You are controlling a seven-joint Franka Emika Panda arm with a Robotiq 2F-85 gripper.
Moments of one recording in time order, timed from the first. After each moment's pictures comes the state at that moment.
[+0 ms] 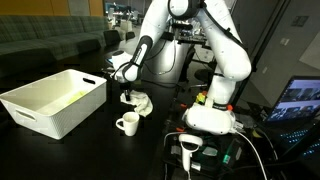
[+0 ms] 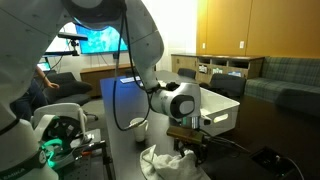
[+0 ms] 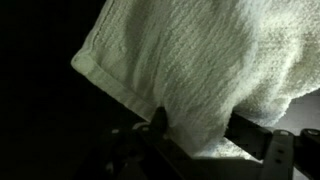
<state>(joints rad) -0.03 0.71 -0.04 -2.03 -0.35 2.63 -0.35</state>
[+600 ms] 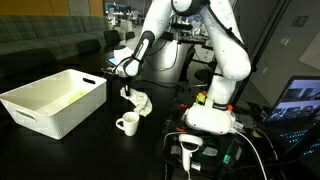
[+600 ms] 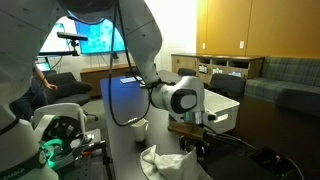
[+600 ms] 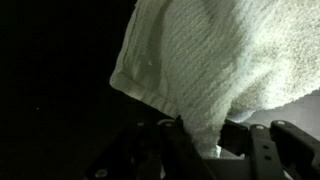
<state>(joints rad) -0.05 0.65 -0.06 -2.06 -0.34 2.64 -0.30</state>
